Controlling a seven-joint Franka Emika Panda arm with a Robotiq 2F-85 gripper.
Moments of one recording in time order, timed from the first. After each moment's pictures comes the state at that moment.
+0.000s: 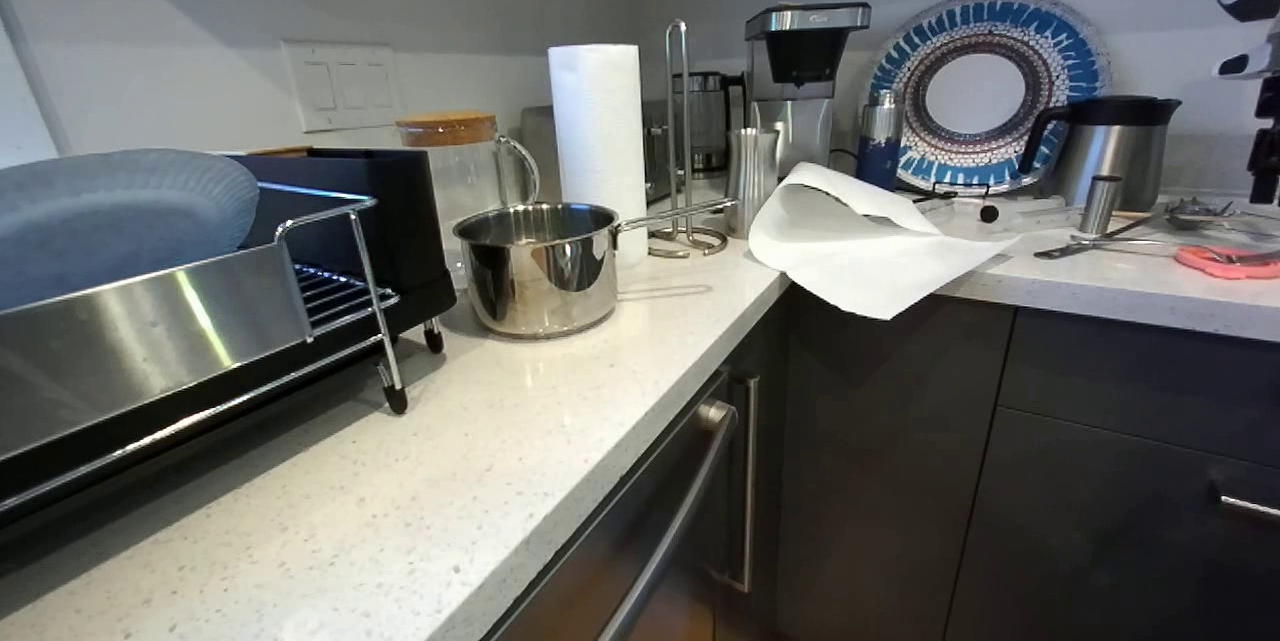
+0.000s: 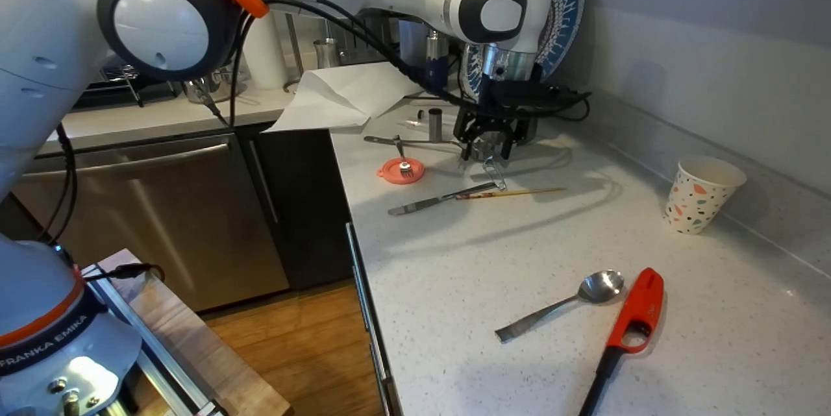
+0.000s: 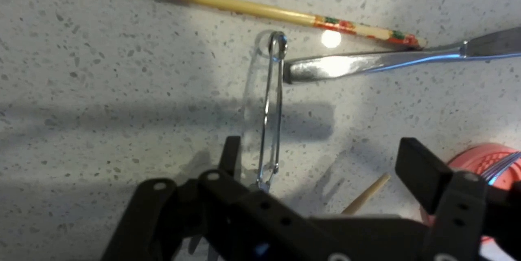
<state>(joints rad) -0.48 0.84 -0.07 -0.97 0.03 1.66 -1.44</state>
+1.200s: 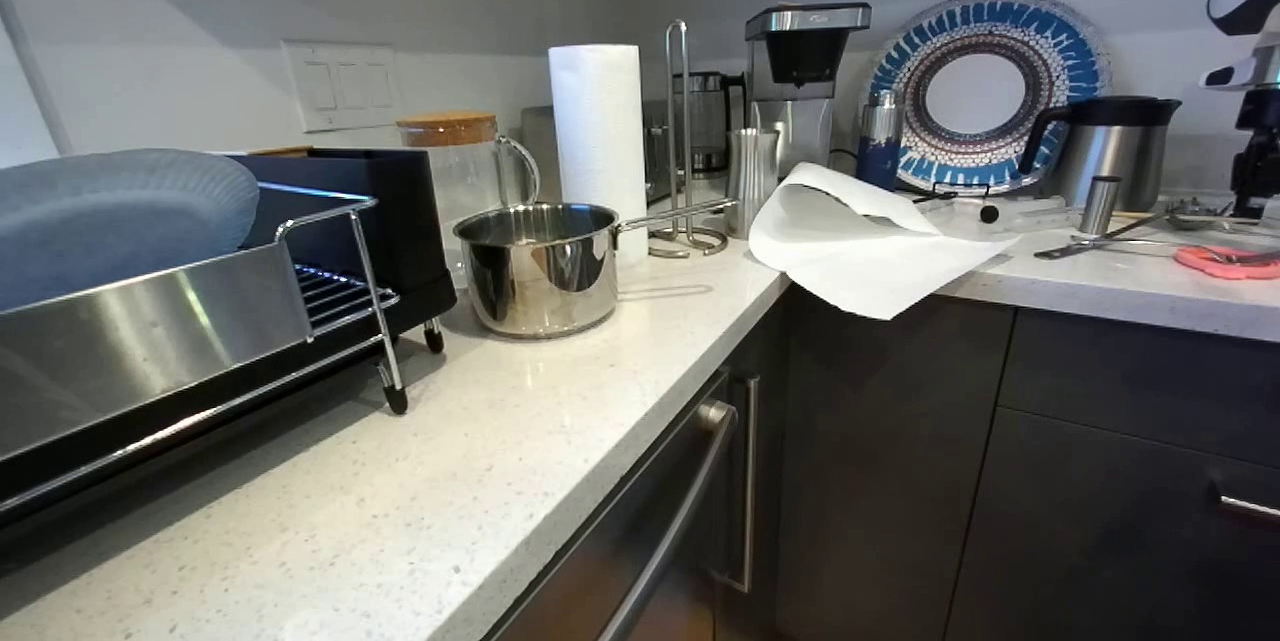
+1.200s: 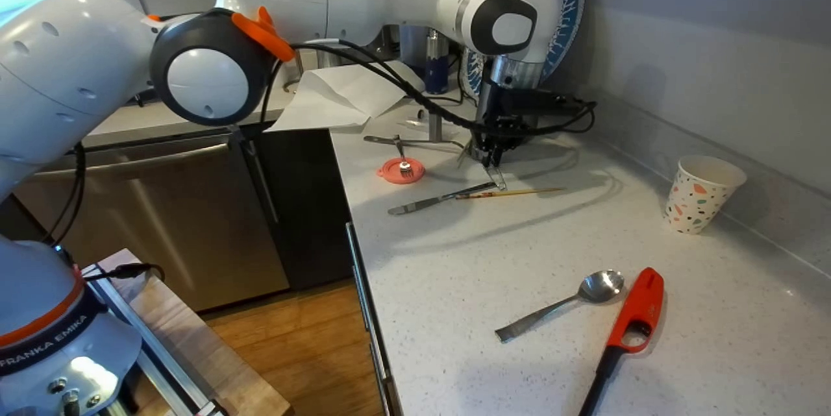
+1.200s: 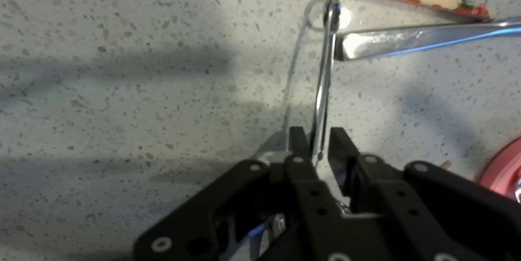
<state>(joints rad) -0.50 1.01 -0.05 -0.72 0.08 1.60 -1.43</state>
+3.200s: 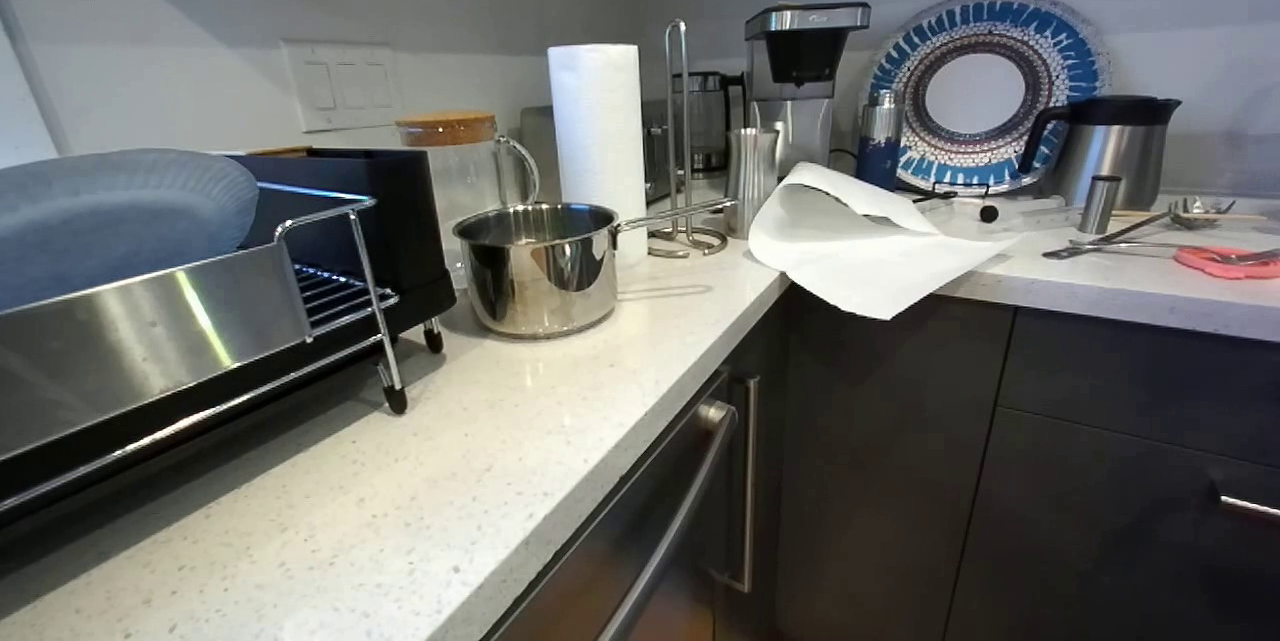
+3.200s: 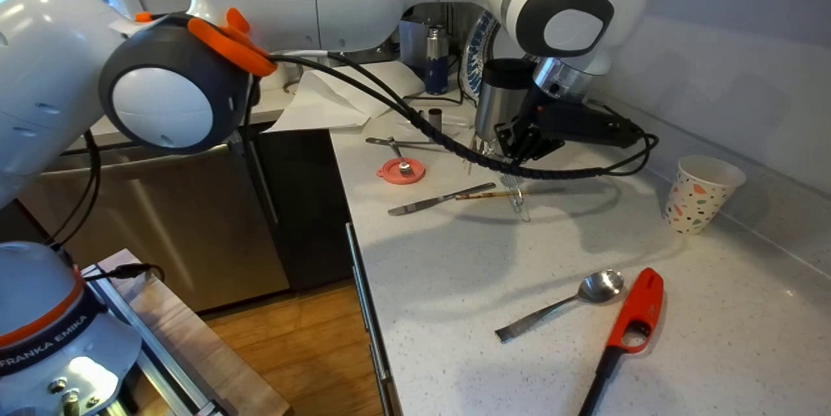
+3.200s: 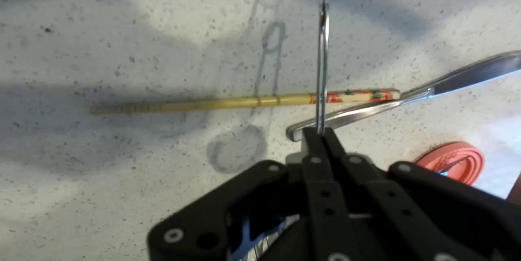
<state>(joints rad) -0.73 0.98 0.01 -0.67 0.25 1.45 -1.49</state>
